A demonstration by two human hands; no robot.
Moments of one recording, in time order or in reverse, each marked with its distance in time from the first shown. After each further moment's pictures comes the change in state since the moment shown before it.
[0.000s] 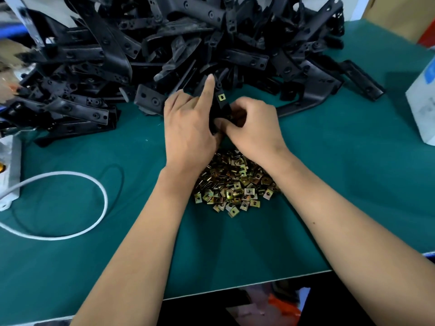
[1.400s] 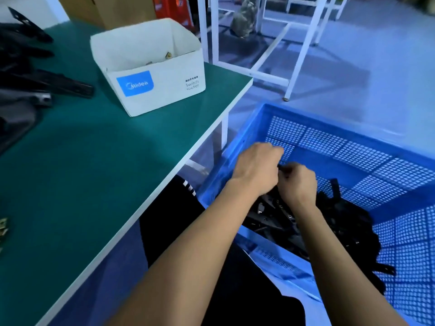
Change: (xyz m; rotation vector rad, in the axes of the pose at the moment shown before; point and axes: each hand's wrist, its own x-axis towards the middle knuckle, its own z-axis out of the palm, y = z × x) left_hand -0.148 0.508 0.039 -0.601 -0.750 0.924; right_hand -0.377 0.245 -0.311 -0.525 0.679 1.125
